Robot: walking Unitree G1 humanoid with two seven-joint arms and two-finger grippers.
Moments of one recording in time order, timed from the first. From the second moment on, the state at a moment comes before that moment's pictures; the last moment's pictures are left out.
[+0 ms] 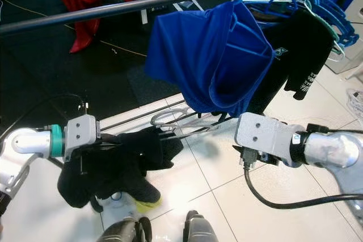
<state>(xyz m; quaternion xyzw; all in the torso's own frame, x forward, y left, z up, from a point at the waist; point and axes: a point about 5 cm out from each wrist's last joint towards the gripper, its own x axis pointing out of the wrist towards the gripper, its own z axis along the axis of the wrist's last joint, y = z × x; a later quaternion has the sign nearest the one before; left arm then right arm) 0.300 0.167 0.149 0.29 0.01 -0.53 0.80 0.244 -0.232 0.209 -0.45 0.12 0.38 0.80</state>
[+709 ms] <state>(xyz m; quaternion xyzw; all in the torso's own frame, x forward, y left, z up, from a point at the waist) 0.299 0.162 0.166 0.24 -0.01 -0.56 0.79 0.275 -0.176 0.211 -0.39 -0.04 0.40 0.83</state>
